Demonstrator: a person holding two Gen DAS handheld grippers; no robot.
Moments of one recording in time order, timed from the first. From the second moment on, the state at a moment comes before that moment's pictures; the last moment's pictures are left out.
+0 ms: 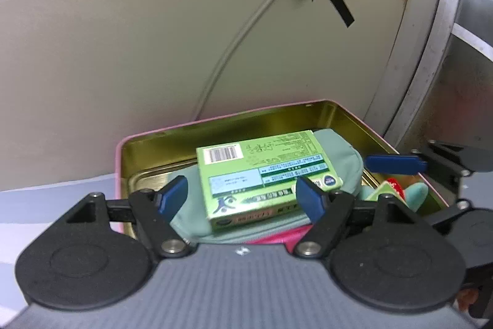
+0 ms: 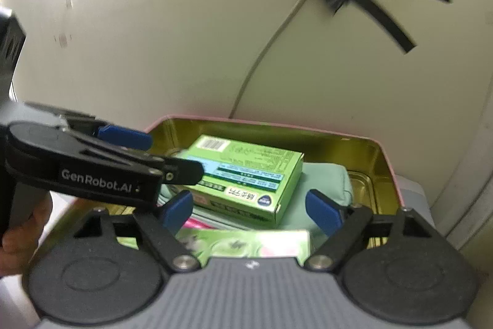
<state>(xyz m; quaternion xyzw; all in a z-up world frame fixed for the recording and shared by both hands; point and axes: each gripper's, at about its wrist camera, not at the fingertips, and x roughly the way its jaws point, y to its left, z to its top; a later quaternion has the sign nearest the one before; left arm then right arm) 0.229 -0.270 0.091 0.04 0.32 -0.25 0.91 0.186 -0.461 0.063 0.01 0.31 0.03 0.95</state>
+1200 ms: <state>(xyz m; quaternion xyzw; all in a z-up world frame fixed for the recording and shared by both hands) -0.061 -0.167 0.114 0.10 0.21 -0.17 0.96 -0.137 -0.325 0.069 0.22 0.15 -0.05 0.96</state>
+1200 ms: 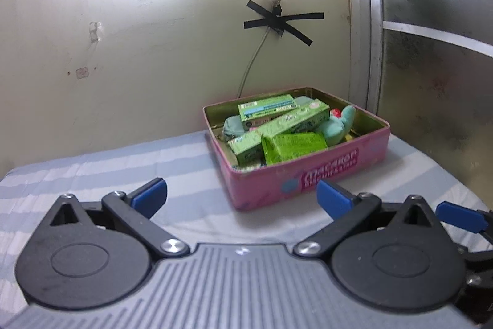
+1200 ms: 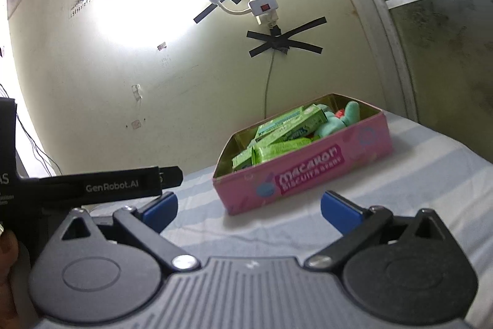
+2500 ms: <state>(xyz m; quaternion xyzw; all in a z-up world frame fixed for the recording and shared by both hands) -0.116 -0.145 0.088 0.06 0.24 -0.15 0.96 -0.188 -0.302 0.076 0.22 0.10 -0.08 0.97</state>
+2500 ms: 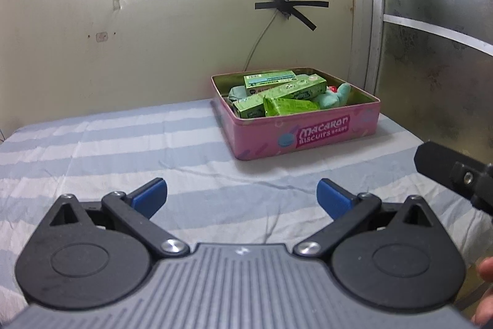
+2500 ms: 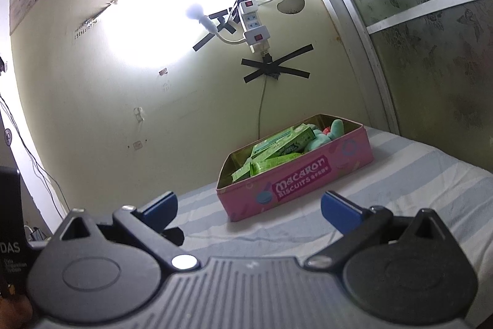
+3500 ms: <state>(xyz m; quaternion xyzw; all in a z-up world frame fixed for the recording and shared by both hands) -0.133 -0.155 0.080 0.09 0.24 -0.15 0.95 -0.192 -0.296 0.073 0.24 0.10 -0.08 0.96</state>
